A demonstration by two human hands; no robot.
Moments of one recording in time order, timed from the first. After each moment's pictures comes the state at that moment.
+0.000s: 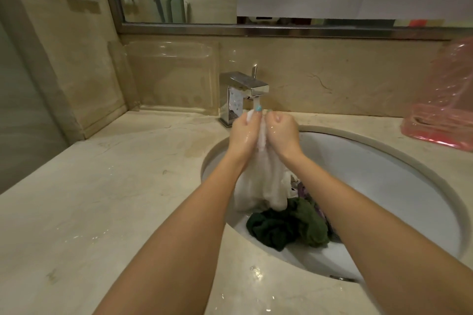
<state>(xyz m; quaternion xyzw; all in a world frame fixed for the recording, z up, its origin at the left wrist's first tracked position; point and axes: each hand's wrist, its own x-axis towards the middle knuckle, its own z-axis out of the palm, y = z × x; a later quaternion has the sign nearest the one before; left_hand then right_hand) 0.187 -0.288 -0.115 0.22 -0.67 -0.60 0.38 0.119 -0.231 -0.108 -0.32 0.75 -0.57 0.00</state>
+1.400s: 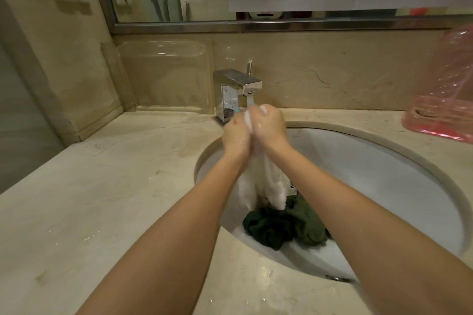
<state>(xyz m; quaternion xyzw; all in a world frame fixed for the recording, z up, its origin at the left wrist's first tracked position) 0.177 -0.285 -0.119 0.32 -0.60 -0.62 0.38 0.133 -0.241 -0.096 -0.30 0.72 -0.62 0.07</state>
